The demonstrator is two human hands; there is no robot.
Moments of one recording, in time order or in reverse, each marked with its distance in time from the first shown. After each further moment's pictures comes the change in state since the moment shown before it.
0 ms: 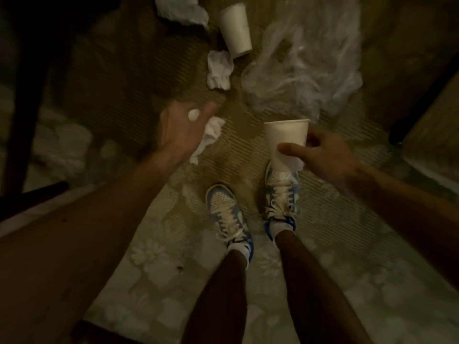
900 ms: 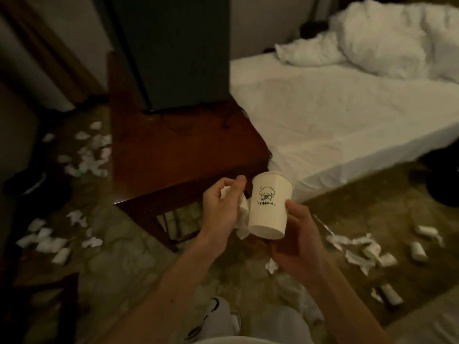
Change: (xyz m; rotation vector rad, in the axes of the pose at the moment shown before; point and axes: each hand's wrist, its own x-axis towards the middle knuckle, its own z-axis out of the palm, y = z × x) left_hand -0.474 0.272 -0.503 -1.143 0.719 0.140; right_hand -0.604 -0.401 0.008 0.547 -0.822 -0.287
